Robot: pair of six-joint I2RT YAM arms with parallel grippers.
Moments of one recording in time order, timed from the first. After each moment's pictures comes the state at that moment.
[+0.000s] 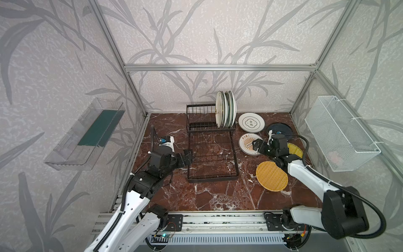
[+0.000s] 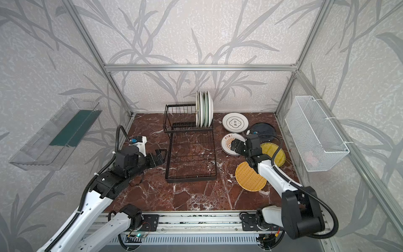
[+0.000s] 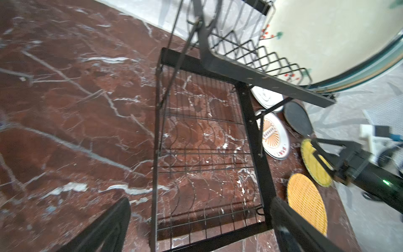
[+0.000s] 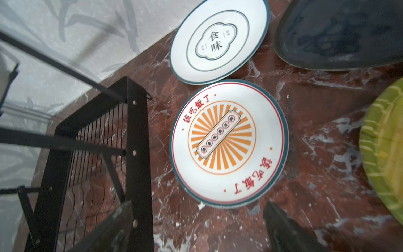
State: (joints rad) left arm -0.41 0.77 0.82 -0.59 0.03 -0.57; right arm 0.16 1.37 0.74 -0.02 -0.08 0.62
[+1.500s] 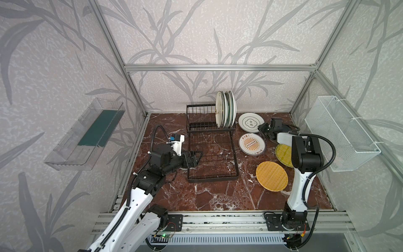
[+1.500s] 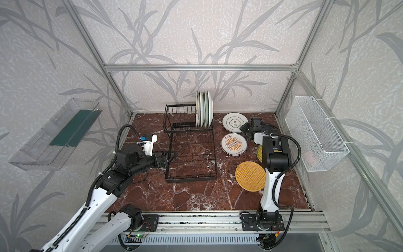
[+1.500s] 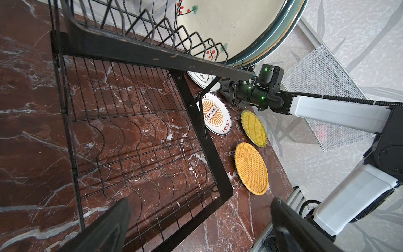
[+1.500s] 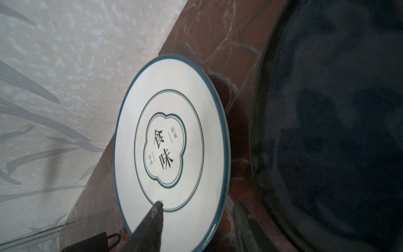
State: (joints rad) left arm -0.35 0.77 0.74 -0.39 0.38 -0.52; right arm -0.03 2.13 1.33 0.13 -0.18 0.88
